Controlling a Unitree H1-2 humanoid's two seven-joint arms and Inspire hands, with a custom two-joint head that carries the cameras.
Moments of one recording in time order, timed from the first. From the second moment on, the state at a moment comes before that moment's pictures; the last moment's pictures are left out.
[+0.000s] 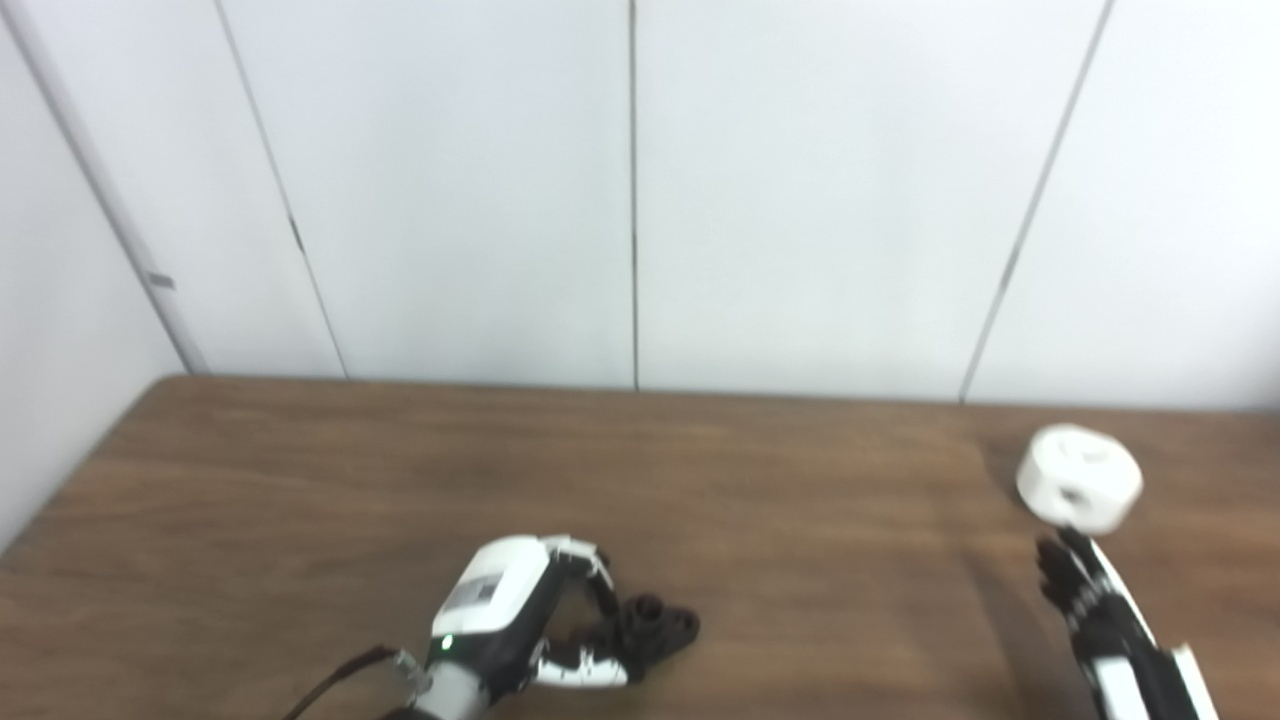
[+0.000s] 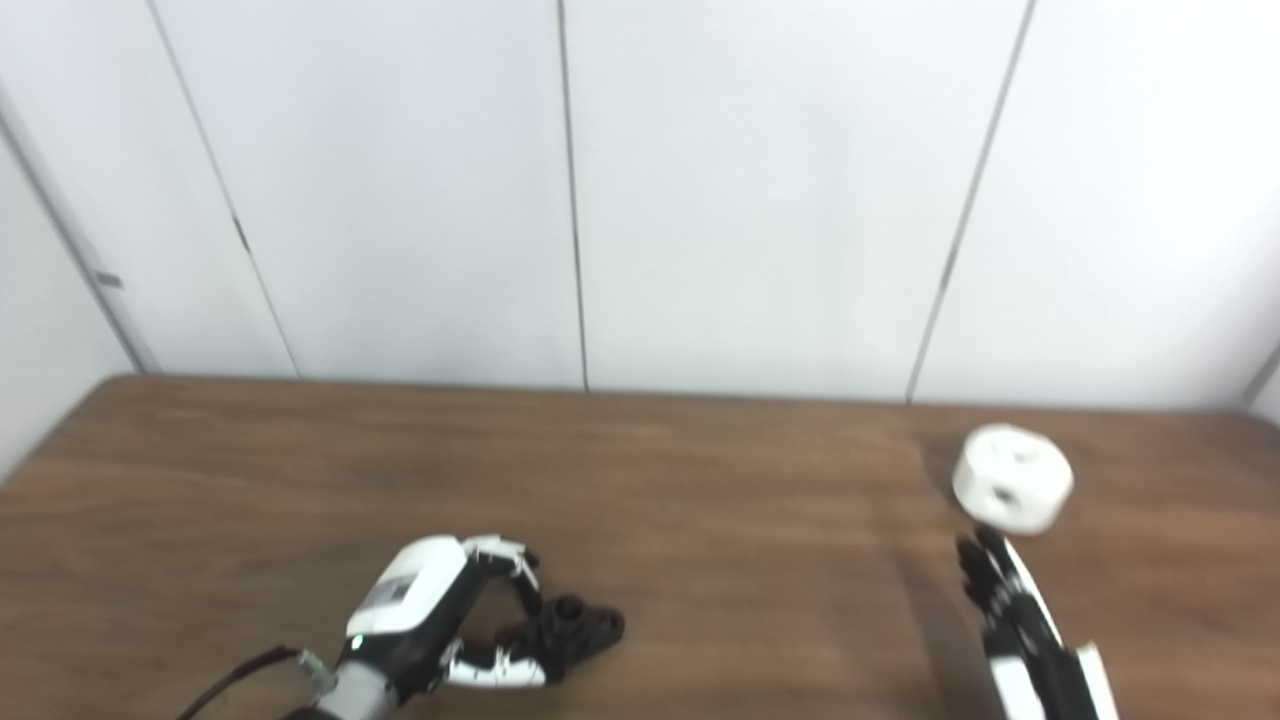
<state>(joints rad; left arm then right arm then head) -0.08 0.31 -0.40 -0.30 0.76 0.27 -0.17 0.17 -0.12 -0.13 -0.17 0.03 -0.22 0.07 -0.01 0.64</state>
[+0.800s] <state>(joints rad) 0.07 0.19 -0.45 -0.32 0.73 0.09 -0.12 0.18 -0.11 -0.07 -0.28 -0.02 -0.08 0.00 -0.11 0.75</state>
